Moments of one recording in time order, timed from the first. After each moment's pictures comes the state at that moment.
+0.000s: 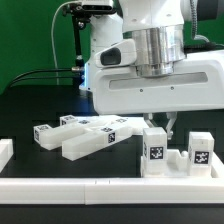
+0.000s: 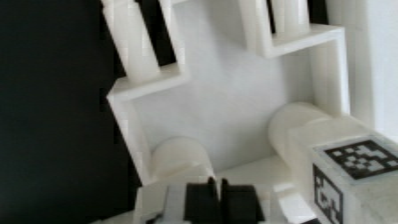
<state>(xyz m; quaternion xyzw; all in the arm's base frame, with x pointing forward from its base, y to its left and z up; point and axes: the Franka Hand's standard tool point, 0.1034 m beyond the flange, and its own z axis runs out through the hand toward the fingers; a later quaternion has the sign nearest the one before) 0.580 0.057 0.072 -0.99 0.13 -0.04 0.07</state>
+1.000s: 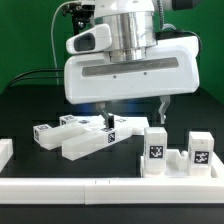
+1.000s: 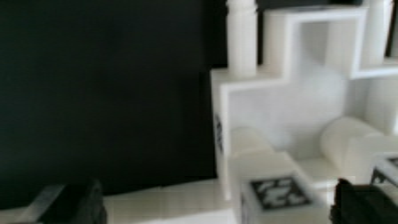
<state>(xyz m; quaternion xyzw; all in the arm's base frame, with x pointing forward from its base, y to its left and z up) 0.572 0.013 0.092 -1.00 0.05 -0.05 0.06</state>
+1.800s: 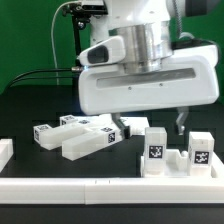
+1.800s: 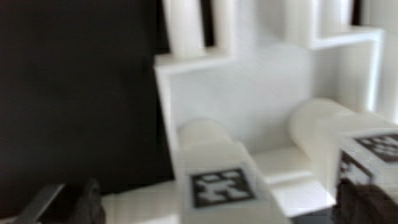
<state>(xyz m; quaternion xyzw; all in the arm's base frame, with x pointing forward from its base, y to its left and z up) 0.586 0.044 0.076 -0.99 0.09 -0.04 0.07</state>
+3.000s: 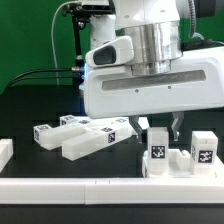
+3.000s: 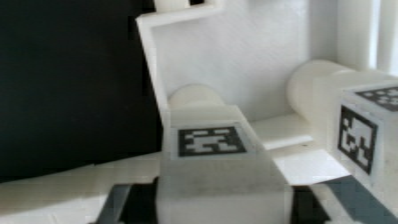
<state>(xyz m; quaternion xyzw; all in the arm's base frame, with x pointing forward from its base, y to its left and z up) 0.602 0.045 0.078 -0.99 0.08 -0.04 0.07</state>
